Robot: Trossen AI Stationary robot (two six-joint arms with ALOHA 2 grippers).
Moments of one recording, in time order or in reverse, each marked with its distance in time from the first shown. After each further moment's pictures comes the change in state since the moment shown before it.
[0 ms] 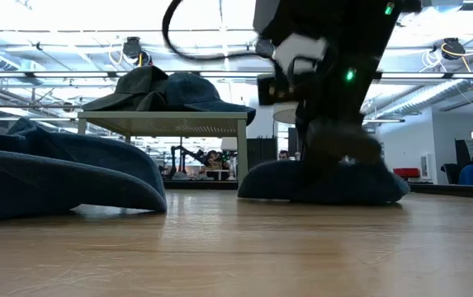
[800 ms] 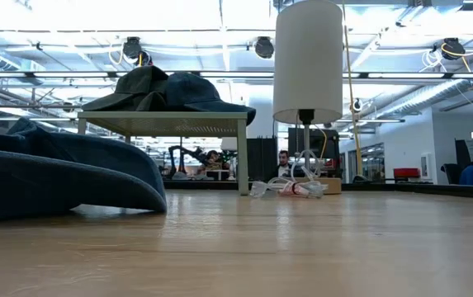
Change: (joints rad) left arm 0.000 -0.004 0.000 0.000 -0.053 0.062; right arm 0.210 -0.804 0.000 0.657 0.278 -0.466
